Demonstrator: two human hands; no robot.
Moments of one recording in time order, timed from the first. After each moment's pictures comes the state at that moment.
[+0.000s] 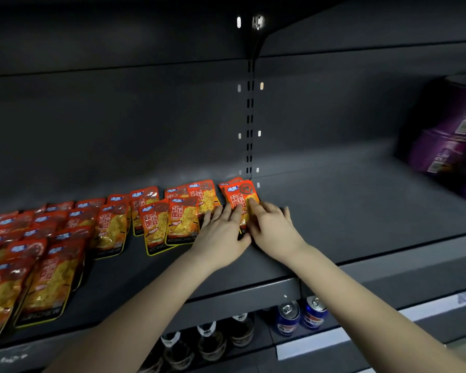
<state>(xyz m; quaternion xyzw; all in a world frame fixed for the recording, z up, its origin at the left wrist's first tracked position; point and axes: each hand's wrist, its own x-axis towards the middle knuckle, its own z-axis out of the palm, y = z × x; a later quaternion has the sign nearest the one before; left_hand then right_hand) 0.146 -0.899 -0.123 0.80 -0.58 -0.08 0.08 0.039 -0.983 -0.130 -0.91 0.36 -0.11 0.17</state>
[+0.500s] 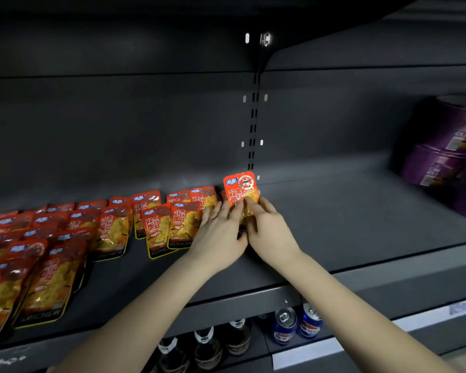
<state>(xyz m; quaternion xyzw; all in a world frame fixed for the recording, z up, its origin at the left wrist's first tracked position) 0.147 -0.888 -0.107 0.79 -0.59 -0.03 0.15 0.045 -0.957 -0.106 -0.88 0.36 -0.21 0.23</state>
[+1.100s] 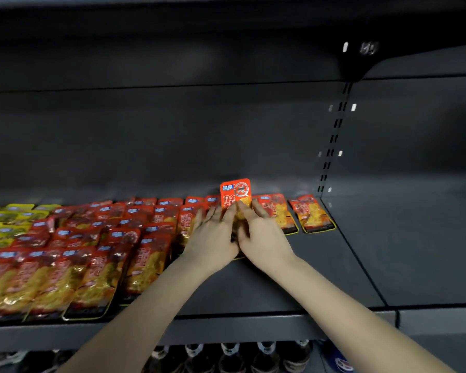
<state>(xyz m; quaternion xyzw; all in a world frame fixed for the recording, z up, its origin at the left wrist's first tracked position) 0.249 -0.800 -0.096 0.86 -0.50 0.00 0.13 0.157 -0.877 -0.086 -0.92 0.27 -0.16 0.23</state>
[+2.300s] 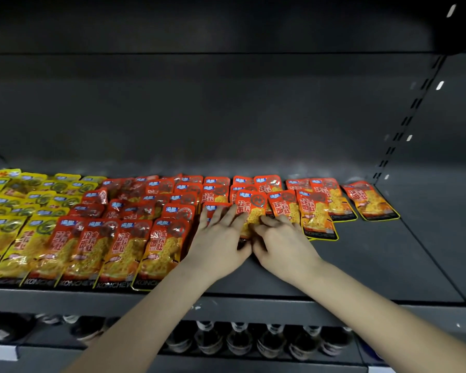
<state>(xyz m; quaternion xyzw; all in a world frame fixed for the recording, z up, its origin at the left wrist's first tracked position) 0.304 -0.714 -0.127 0.86 -0.51 0.01 0.05 0.194 -0.808 -0.106 -0.97 0.22 -0.01 0.06</state>
